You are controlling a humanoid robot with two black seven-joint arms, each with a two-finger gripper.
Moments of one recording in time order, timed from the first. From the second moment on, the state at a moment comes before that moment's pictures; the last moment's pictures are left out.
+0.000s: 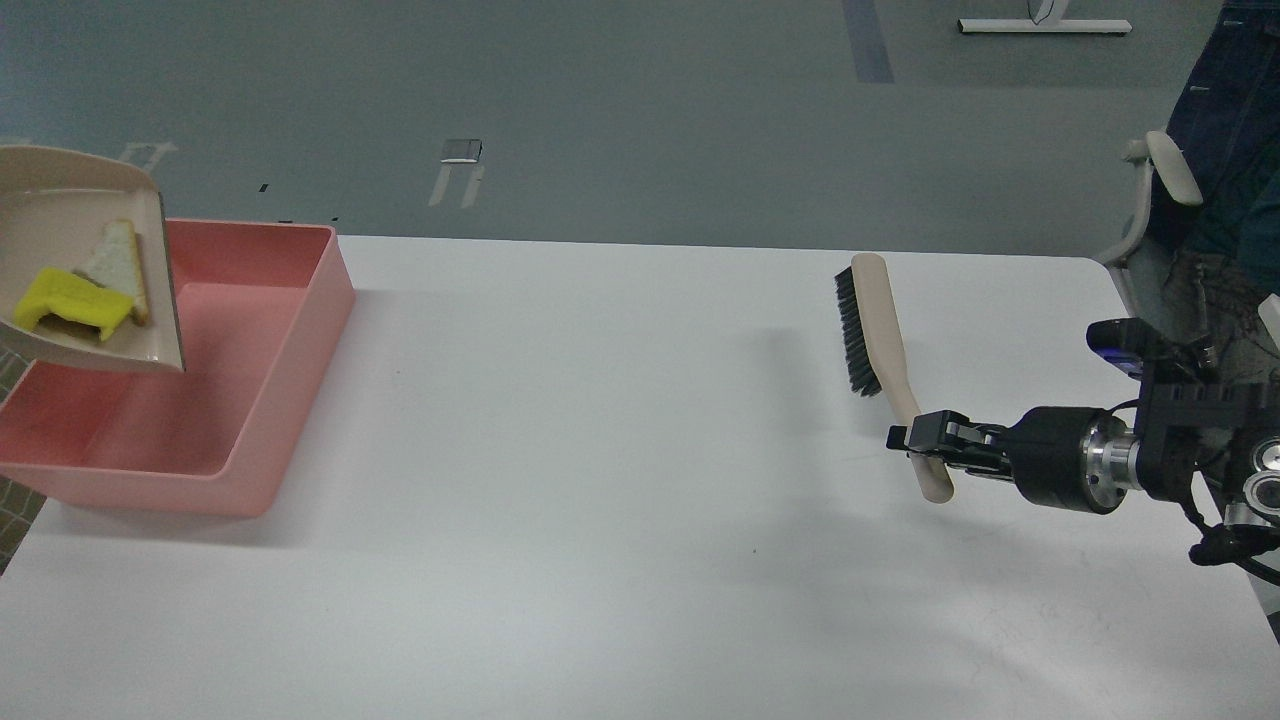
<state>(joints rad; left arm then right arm) 0.04 1.16 -1.46 -0.90 1.10 -0.24 -0.49 0.61 -0.82 0.57 1.54 -1.08 0.49 -0.18</state>
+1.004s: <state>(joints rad) -0.12 1.23 -1.47 -0.97 0.95 -0.35 -0.49 0.61 -0.80 0.56 1.54 -1.08 0.49 -0.18</state>
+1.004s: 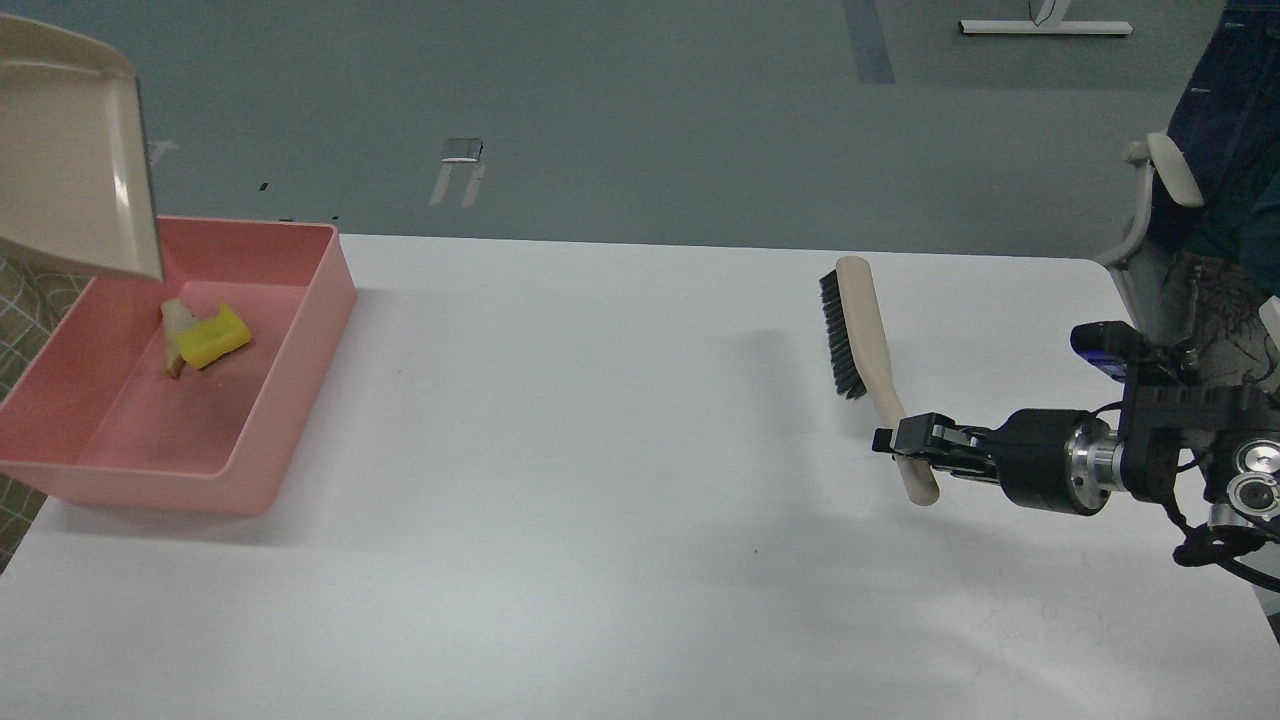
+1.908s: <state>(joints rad) -0.50 0.79 -1.41 -0.97 0.65 -0.49 -0.21 0.62 -0.81 0.59 1.54 -1.08 0.49 -0.18</state>
